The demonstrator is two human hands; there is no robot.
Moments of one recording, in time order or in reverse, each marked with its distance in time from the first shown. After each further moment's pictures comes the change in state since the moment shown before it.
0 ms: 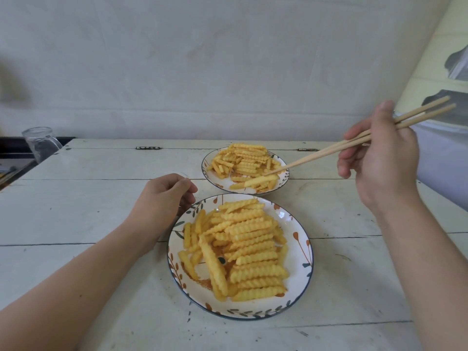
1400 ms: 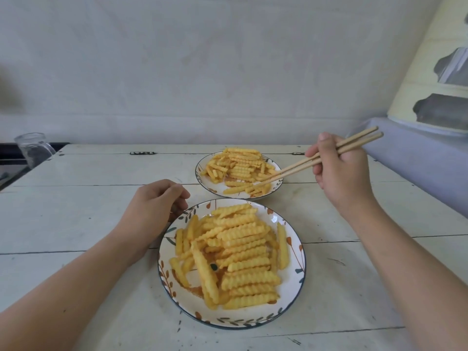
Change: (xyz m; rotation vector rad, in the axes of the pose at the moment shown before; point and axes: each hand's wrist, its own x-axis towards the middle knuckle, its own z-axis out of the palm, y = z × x) left_hand -0.005 0.002 0.001 0.002 0.013 0.013; right_hand 0.009 0.045 0.000 -0.238 -0.163 -0.083
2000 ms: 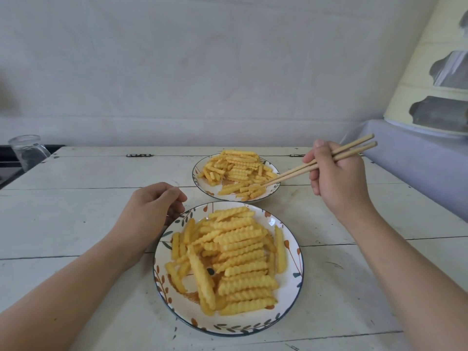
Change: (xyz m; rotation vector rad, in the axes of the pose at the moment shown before) left_hand 0.000 0.000 0.000 0.001 -0.007 -0.009; right_hand -0.006 -0.003 0.000 -0.003 0.003 0.034
